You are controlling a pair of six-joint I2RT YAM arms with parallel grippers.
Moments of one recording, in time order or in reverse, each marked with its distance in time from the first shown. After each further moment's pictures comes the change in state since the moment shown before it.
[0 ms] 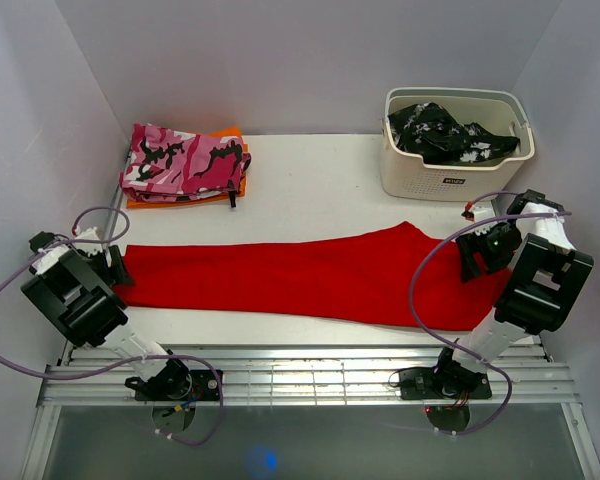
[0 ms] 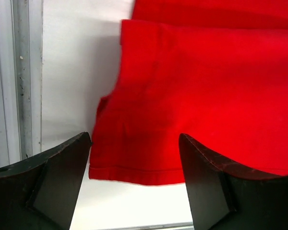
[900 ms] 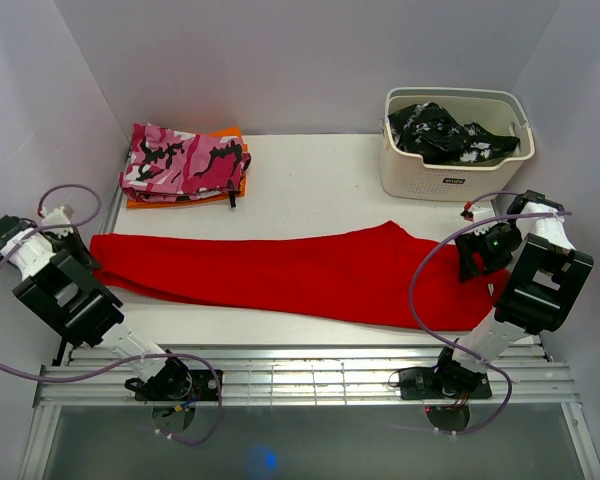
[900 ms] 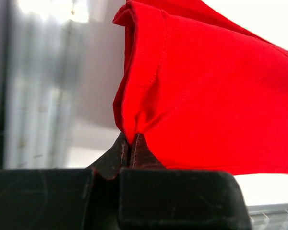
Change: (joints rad) left arm 0.064 0.057 0.216 -0.157 0.124 -0.034; right arm 0.000 0.000 0.007 -0.029 -0.027 -0.006
